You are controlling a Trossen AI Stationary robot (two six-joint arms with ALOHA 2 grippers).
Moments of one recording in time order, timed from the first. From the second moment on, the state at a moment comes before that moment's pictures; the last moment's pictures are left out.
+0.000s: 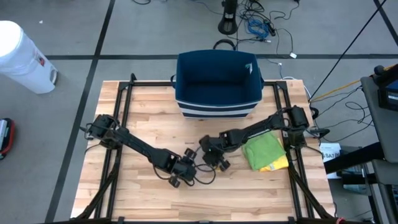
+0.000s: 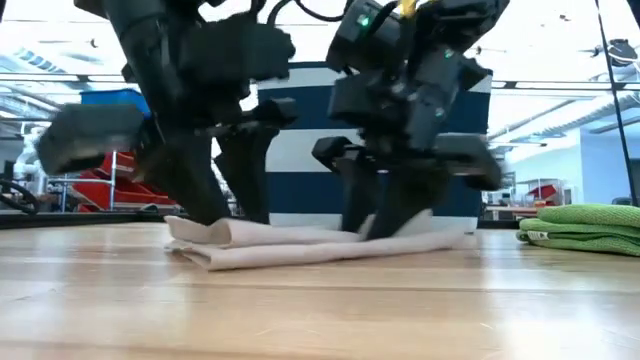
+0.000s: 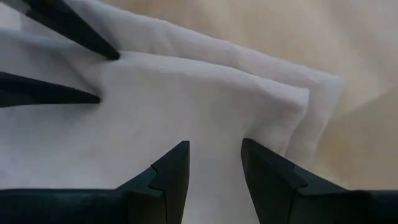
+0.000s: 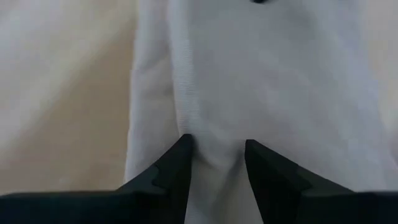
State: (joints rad) left arm -0.40 1.87 1.12 -0.37 -0.18 0.27; right arm 0.13 1.97 1.14 -0.30 -0.15 -0.55
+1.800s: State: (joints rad) left arm -0.29 1.82 1.12 -0.38 -0.14 0.09; right arm -0.06 1.83 1.13 -0.43 0.12 -0.56
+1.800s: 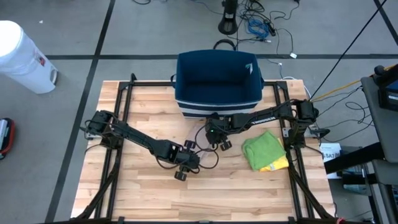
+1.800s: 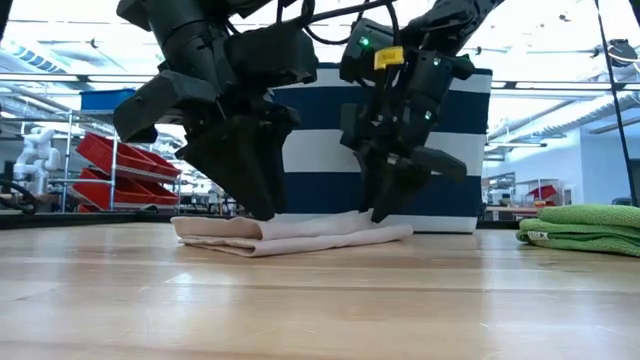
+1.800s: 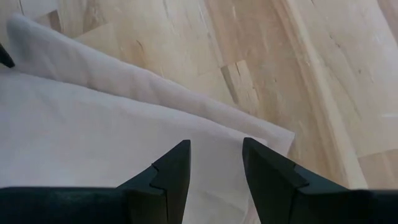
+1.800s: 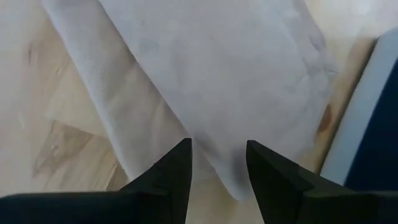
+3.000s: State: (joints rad) left arm -0.34 1.76 1.12 -0.41 -0.14 0.13; right arm 0.08 1.77 1.12 -0.55 -0.13 -0.40
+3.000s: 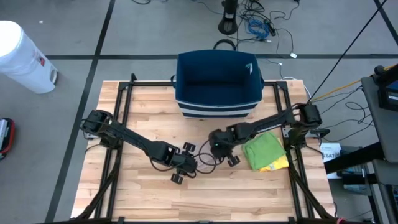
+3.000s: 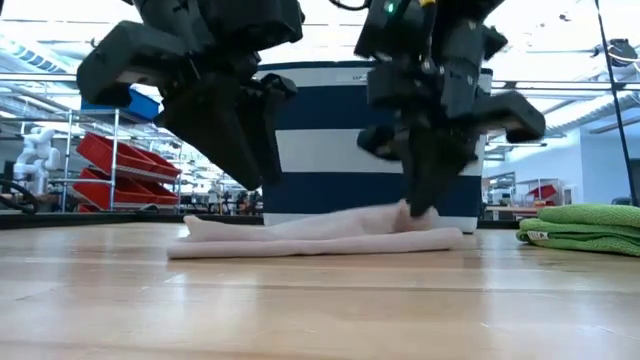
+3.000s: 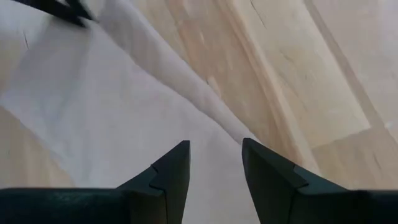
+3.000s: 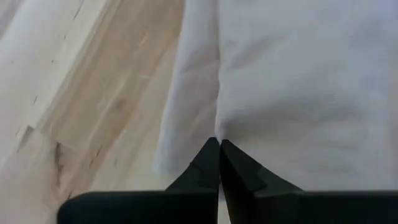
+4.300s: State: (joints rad) left arm -0.32 1.77 1.12 -0.39 -0.08 0.11; right arm 0.15 1.81 1.10 -0.41 -0.21 -0.25
